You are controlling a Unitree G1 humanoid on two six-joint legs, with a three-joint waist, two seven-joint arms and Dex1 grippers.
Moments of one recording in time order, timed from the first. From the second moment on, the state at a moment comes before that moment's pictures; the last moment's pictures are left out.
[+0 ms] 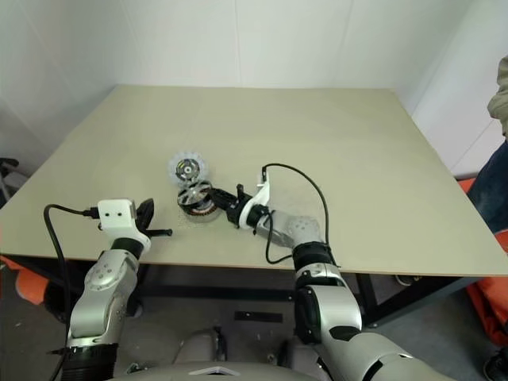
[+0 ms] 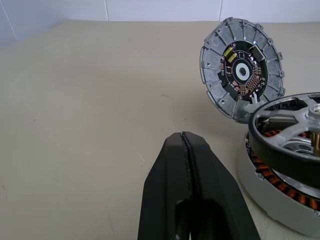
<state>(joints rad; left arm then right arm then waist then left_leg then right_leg) 0.03 0.14 0.17 -0.24 -0.16 0.27 -0.07 -0.73 0.12 -0.26 0.79 1.12 0.94 0.29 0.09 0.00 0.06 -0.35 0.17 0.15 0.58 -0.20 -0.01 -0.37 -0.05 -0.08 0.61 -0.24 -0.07</state>
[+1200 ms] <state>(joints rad) -0.01 0.13 0.16 -0.21 -0.16 0.27 -0.08 -0.75 0.12 -0.26 0.64 1.09 1.01 0.17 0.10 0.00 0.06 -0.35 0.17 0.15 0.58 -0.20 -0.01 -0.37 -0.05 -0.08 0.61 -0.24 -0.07</state>
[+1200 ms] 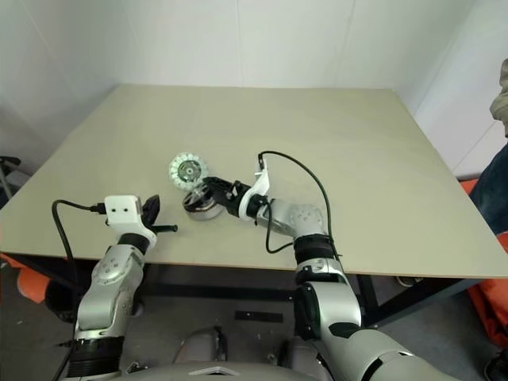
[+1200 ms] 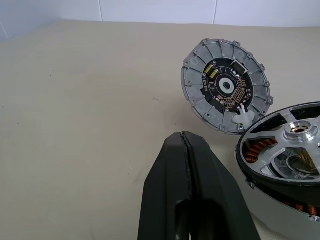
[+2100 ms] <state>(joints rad) -0.02 0.13 0.16 -0.19 -0.16 0.26 -0.08 -0.71 0.11 -0.24 0.52 0.89 1.05 0.17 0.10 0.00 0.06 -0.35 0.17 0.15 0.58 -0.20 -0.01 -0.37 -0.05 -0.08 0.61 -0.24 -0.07</state>
